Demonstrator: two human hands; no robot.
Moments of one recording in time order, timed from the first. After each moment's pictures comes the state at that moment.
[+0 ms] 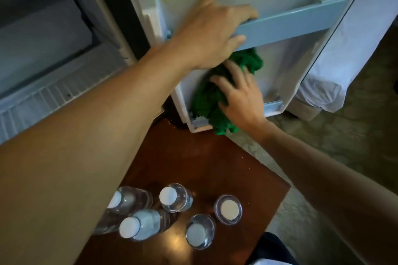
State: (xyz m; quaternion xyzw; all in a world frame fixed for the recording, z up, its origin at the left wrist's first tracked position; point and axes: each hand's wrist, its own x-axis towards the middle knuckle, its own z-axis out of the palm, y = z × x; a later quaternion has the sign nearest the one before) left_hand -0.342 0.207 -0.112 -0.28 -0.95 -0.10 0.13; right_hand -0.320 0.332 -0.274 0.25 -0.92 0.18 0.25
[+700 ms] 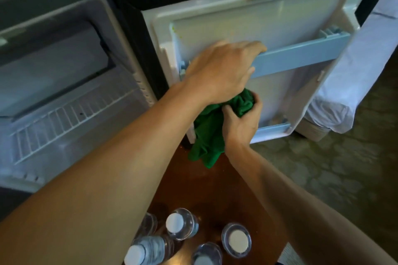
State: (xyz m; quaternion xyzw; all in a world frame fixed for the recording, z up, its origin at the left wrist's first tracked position) left_hand -0.331 0.211 -0.109 -0.26 -0.95 -0.08 0.12; right_hand -0.304 0.270 -0.251 -0.21 -0.67 0.69 0.14
